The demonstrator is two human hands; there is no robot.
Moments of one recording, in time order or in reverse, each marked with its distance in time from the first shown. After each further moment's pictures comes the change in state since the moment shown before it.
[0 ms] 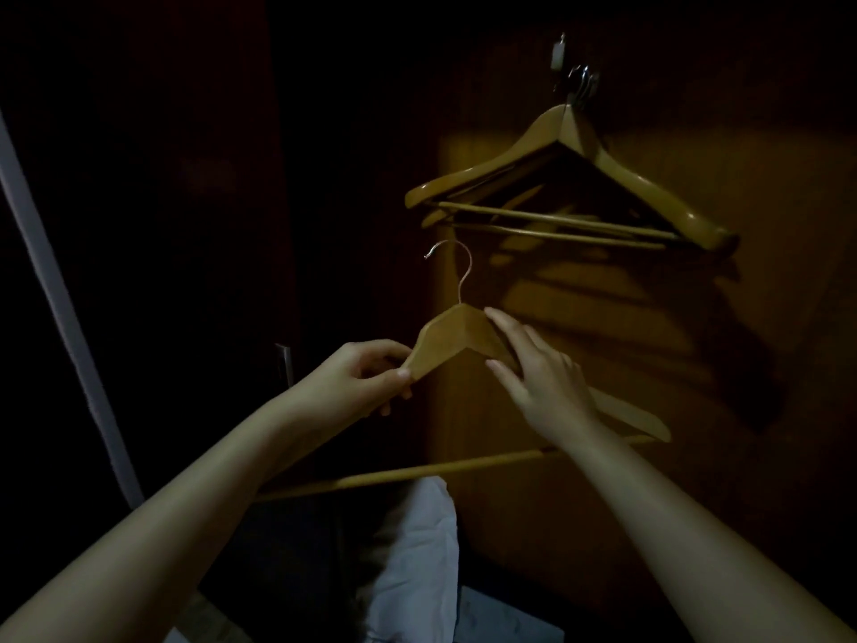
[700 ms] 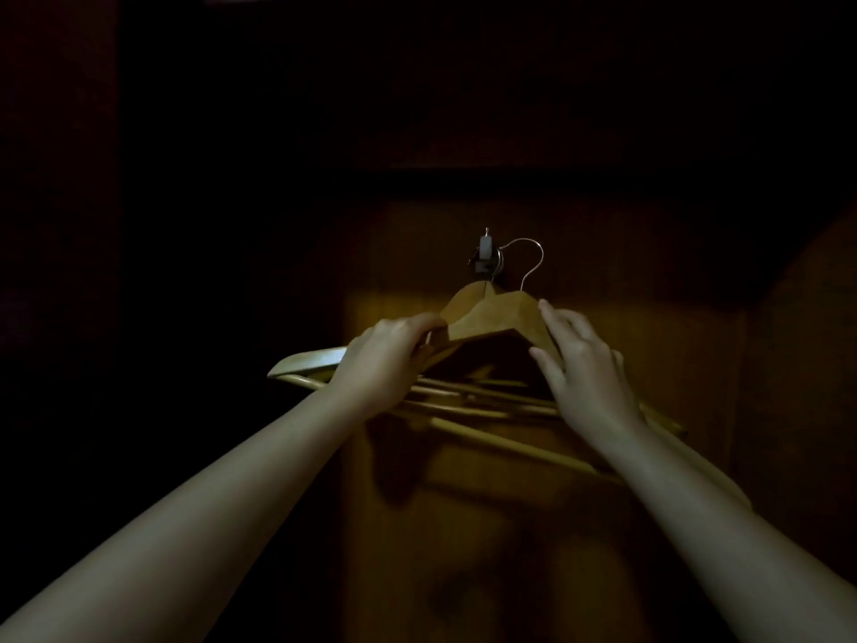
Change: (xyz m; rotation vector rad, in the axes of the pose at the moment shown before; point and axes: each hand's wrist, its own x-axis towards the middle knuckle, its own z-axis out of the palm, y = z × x) left_hand 0.251 0.099 -0.062 0.530 0.411 0.549; right_hand 0.177 0.072 -0.104 -0.322 0.349 0.280
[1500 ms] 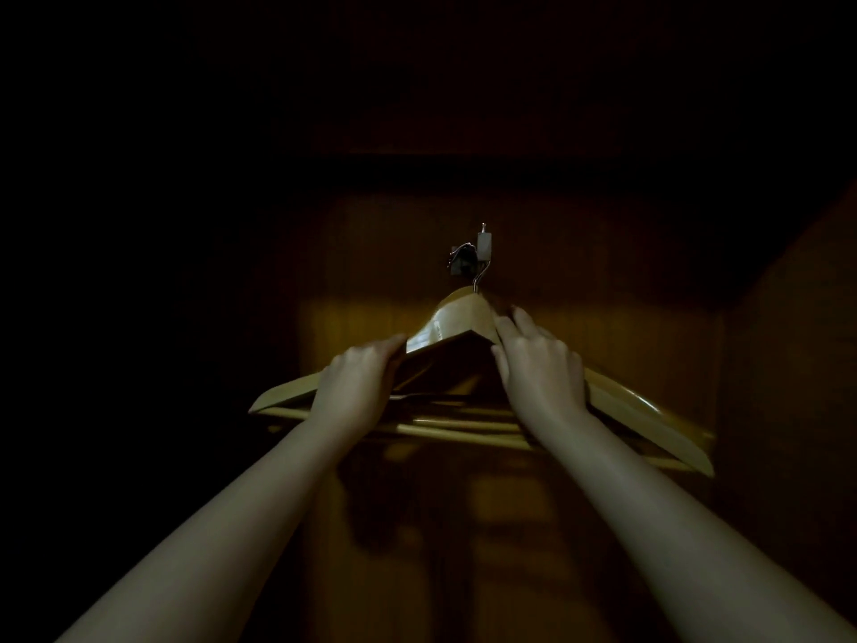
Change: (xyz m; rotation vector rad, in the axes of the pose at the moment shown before) left_hand 0.038 -0.066 0.067 -0.082 0.030 -0.053; right_hand 0.050 -0.021 0.054 -0.382 -0.001 0.066
